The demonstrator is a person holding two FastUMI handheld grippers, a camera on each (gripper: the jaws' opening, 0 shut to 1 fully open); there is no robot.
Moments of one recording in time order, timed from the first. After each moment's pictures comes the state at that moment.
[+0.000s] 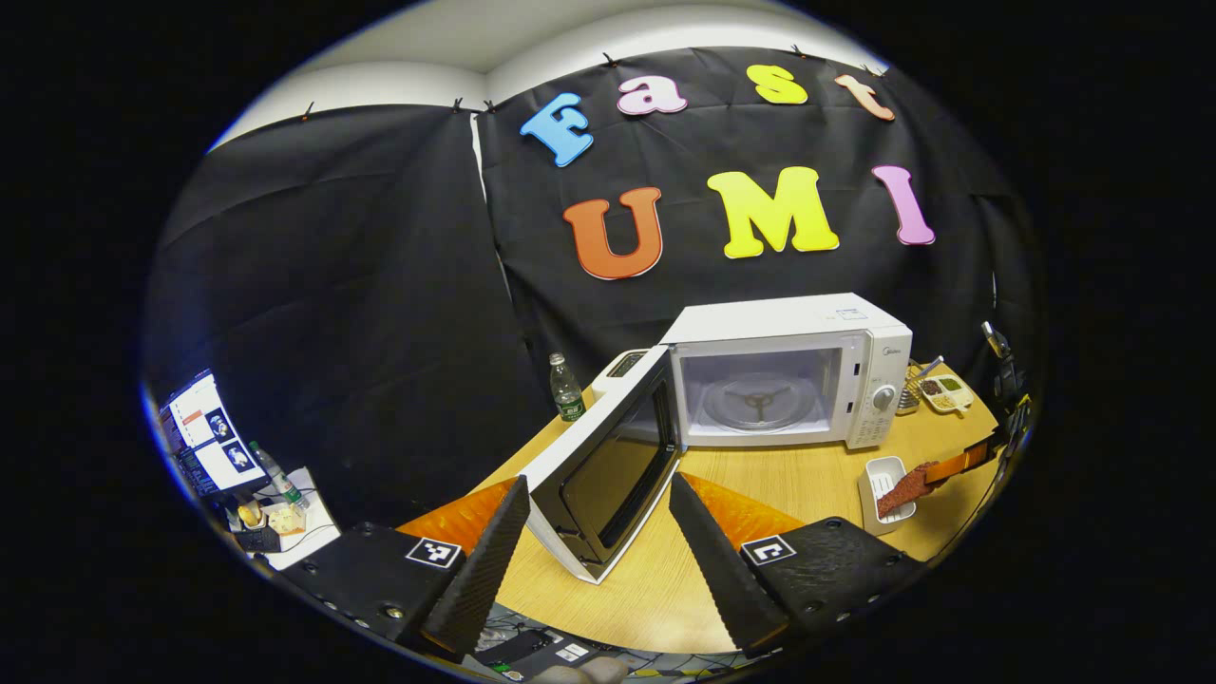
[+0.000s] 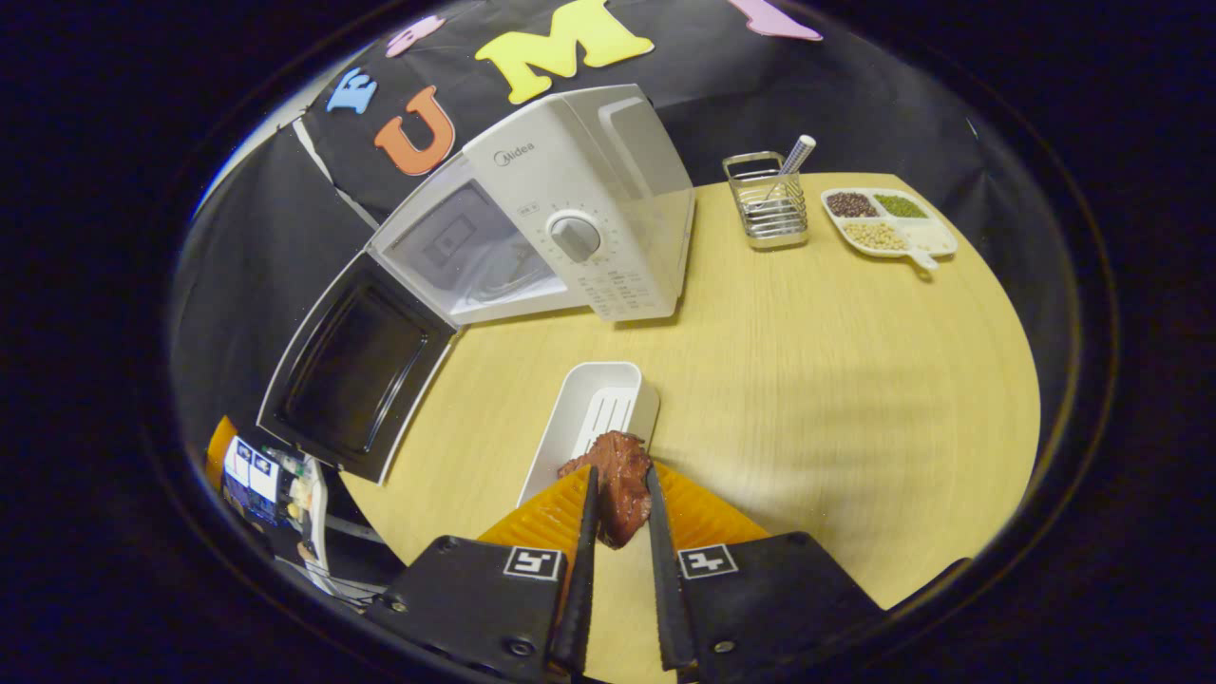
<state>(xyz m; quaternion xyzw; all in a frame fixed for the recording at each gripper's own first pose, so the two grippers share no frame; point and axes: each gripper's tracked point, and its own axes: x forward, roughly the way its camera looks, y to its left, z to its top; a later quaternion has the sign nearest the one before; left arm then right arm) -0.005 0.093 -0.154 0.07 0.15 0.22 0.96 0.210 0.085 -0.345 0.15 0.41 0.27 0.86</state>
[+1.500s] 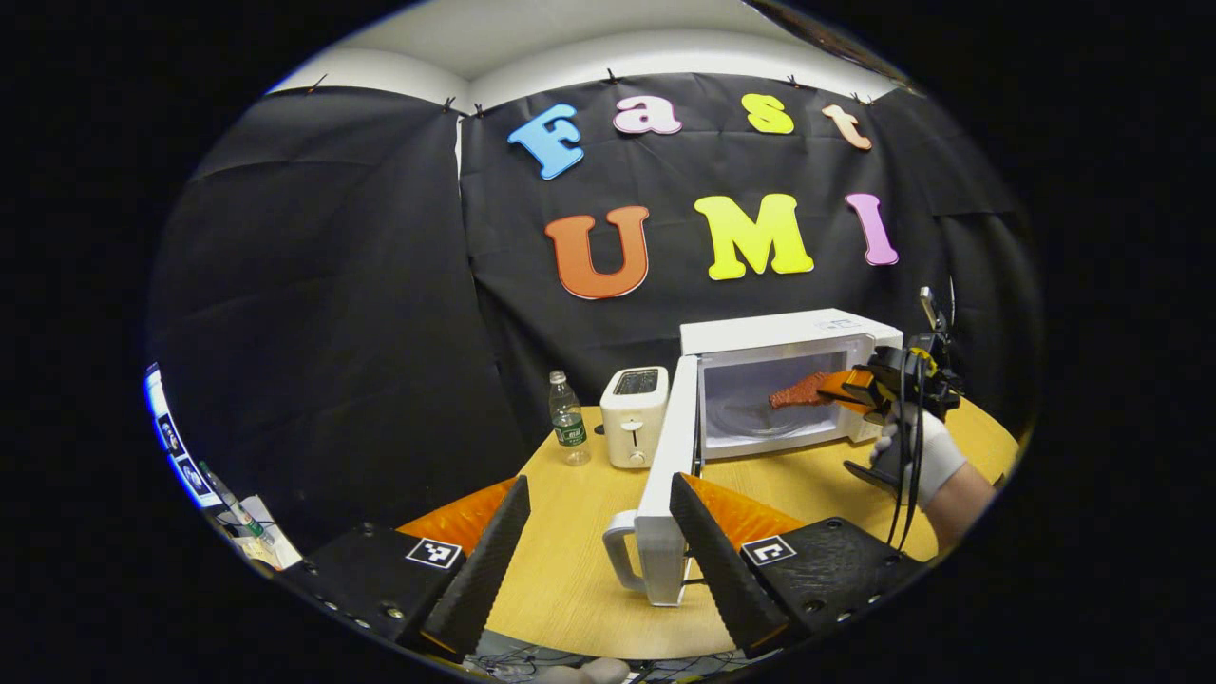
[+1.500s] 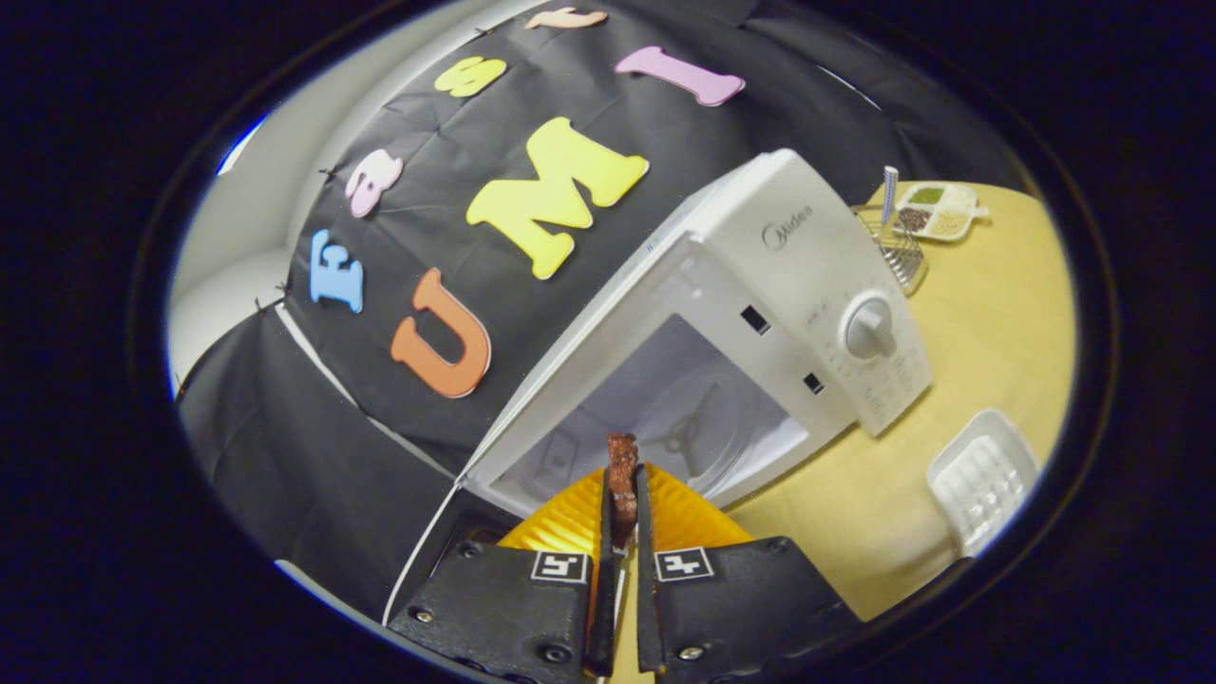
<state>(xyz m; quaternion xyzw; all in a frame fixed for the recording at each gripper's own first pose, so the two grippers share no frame) 0.002 0.226 -0.175 0.06 0.10 0.10 0.99 0.335 0.330 -0.224 0.44 0.11 0.13 0.88</state>
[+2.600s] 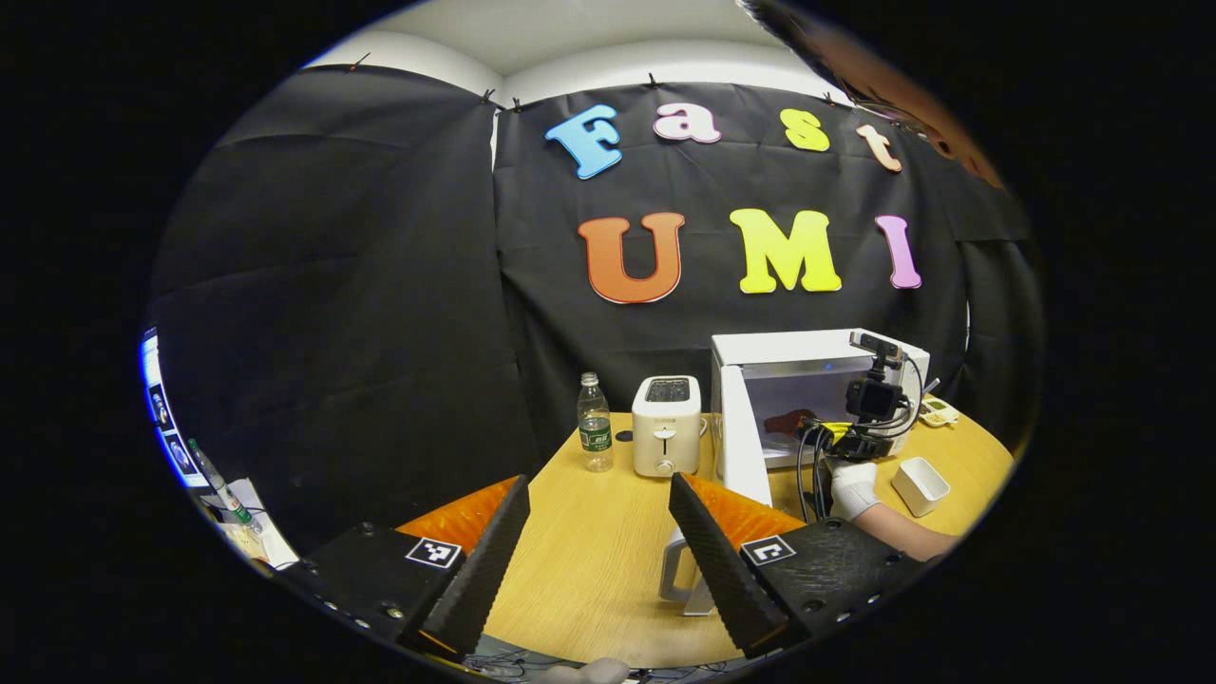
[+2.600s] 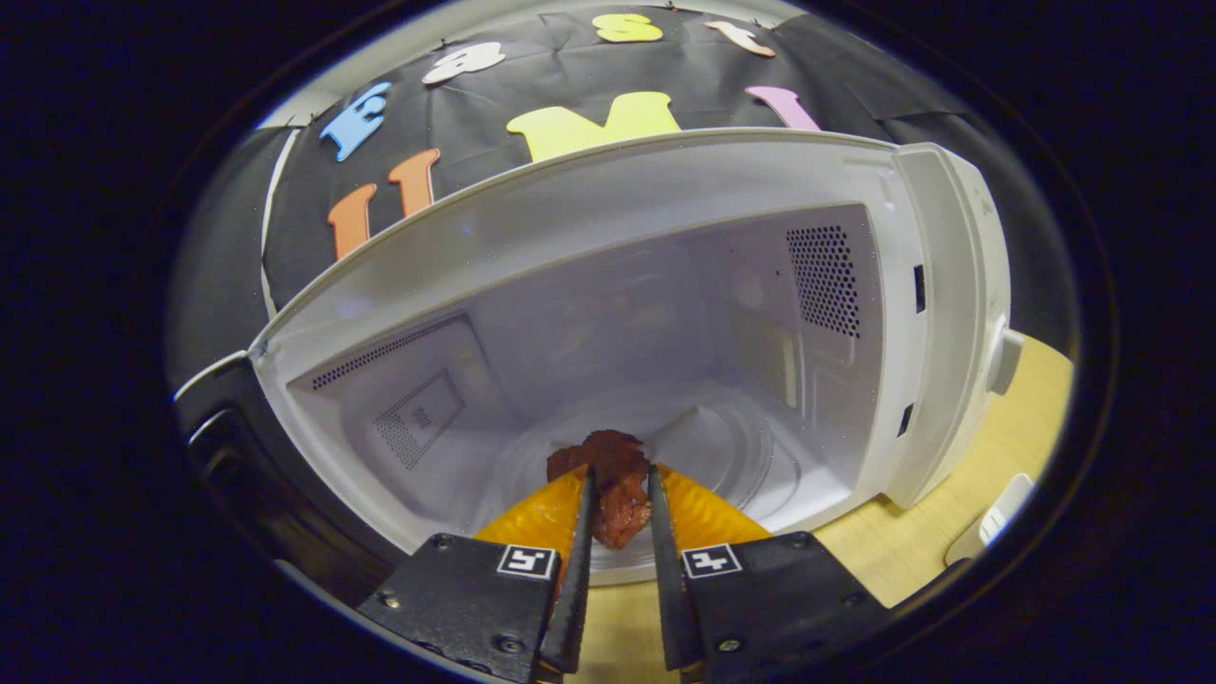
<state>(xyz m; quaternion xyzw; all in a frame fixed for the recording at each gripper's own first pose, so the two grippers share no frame) 0.008 0.272 -0.168 0.04 0.08 0.12 0.99 0.427 0.366 -0.289 0.15 0.09 0.02 0.98</state>
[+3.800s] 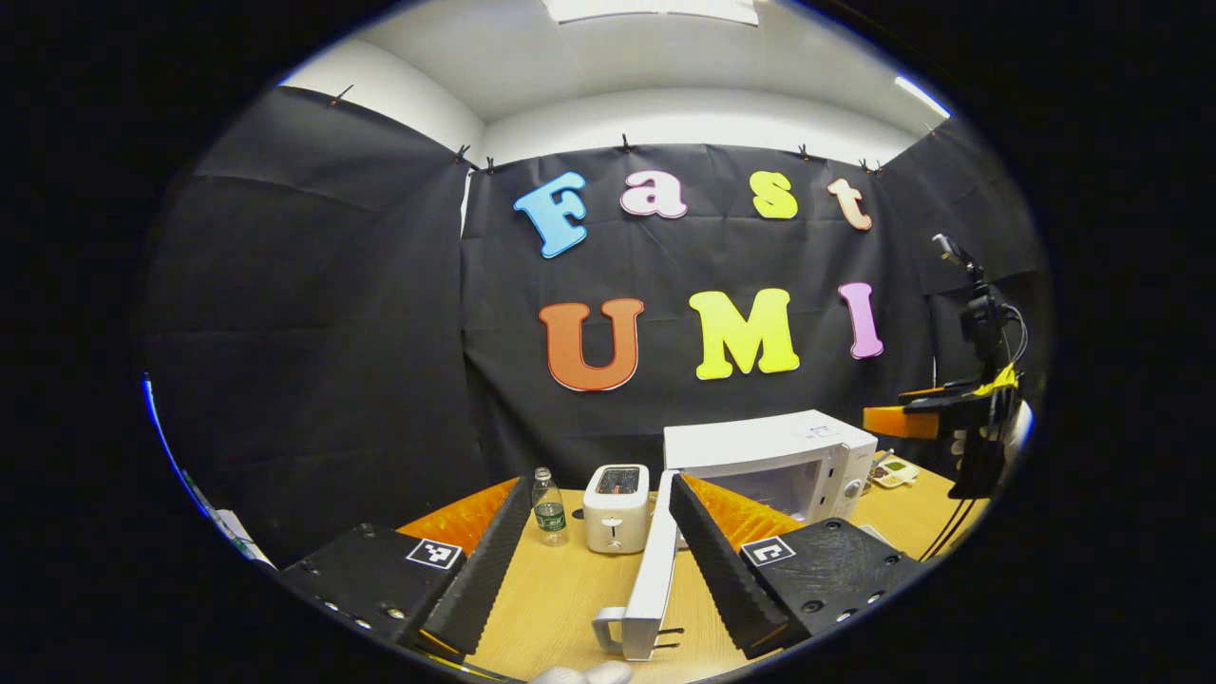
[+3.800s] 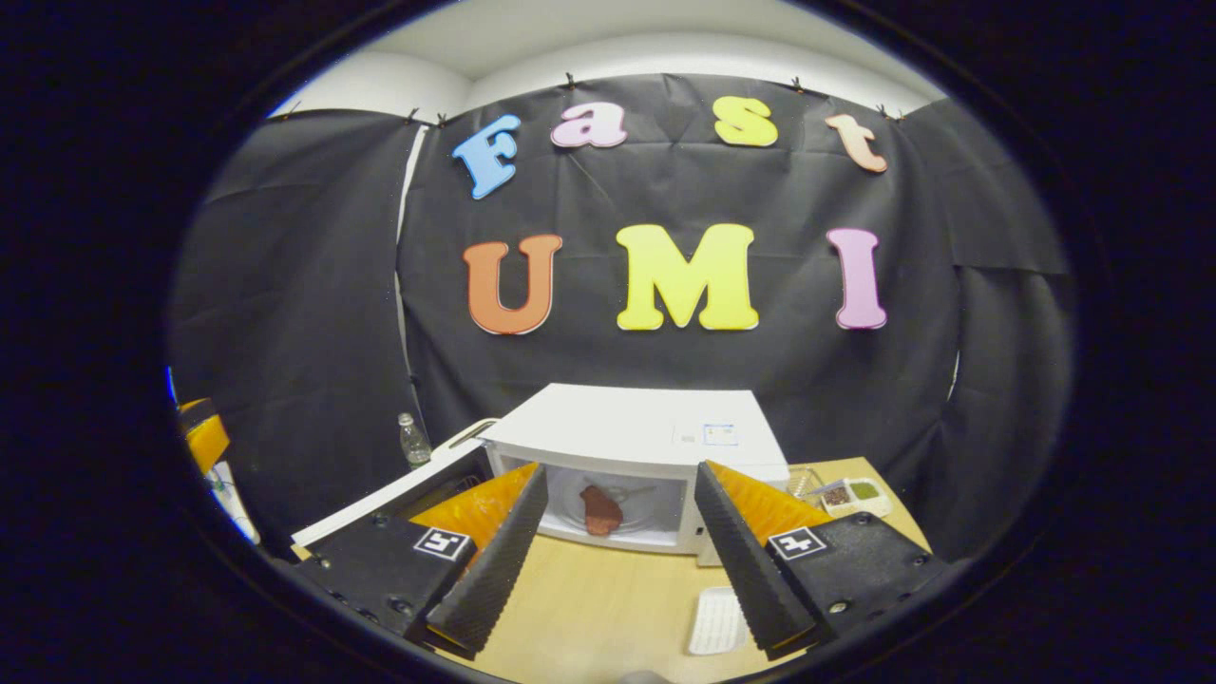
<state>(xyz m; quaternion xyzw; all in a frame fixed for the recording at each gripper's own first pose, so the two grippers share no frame) 0.019 0.212 -0.044 0.04 -0.03 0.06 1.00 0.161 0.244 -0.043 0.00 0.04 0.12 0.99</state>
